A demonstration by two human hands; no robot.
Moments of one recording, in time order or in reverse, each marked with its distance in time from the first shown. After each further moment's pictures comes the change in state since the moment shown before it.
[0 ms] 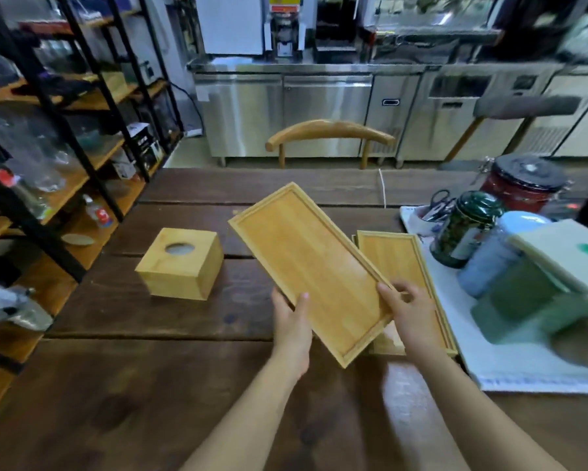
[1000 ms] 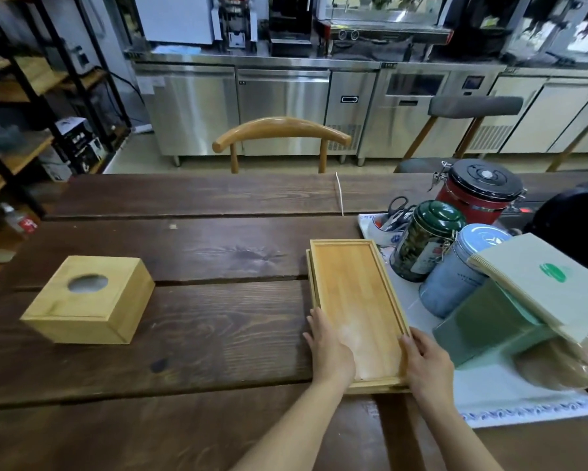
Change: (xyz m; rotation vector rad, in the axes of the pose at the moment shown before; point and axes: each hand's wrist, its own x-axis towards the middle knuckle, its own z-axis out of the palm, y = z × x) left_hand 0.044 -0.076 0.123 0.699 -0.176 -0.113; right_hand 0.040 0.084 -0.060 -0.237 0.287 0.125
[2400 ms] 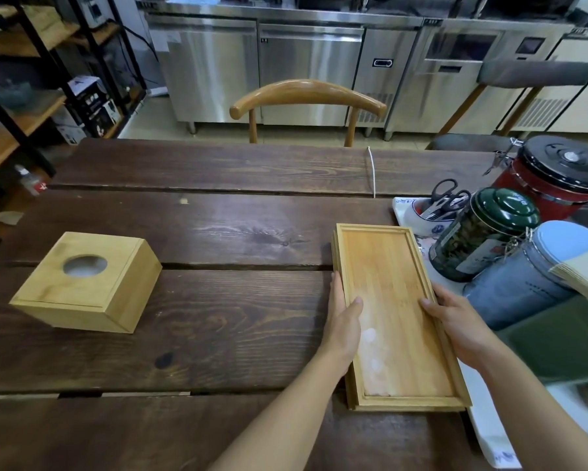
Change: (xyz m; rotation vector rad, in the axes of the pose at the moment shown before) left_hand 0.068 -0.008 -0.015 -0.467 -0.140 0.093; right_hand 0.079 -0.043 0.011 0.247 -0.615 0.163
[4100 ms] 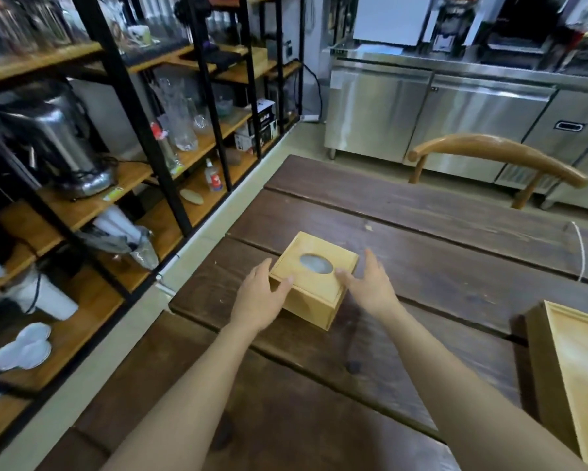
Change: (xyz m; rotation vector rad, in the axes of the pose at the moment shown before) left_hand -0.109 0.091 -0.376 0.774 0.659 0.068; right_hand -0.013 -0.117 0.386 -0.558 -0.251 -0.367
